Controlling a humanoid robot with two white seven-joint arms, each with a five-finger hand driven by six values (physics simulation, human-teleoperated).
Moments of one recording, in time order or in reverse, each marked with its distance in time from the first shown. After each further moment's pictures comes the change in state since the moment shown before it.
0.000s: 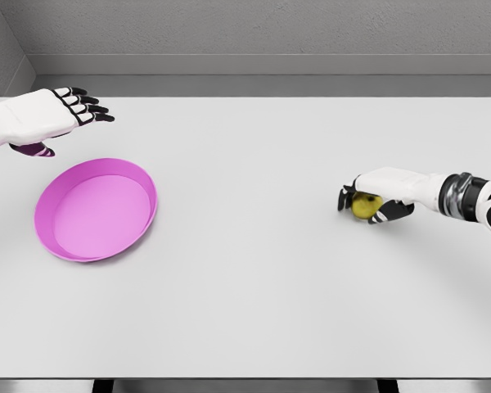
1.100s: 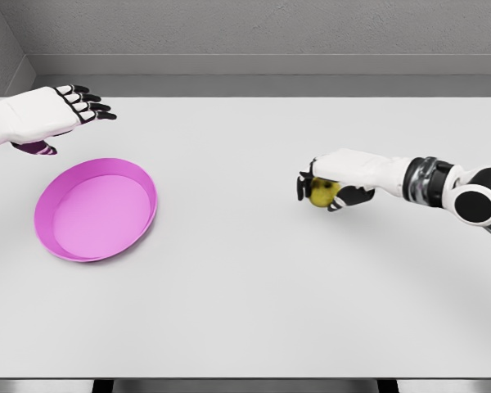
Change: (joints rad) left arm 0.003 -0.004 0.010 -0.012 -0.003 0.000 -0.001; right arm -0.064 0.107 -0.001 -0.077 -0.001 0.000 0.001
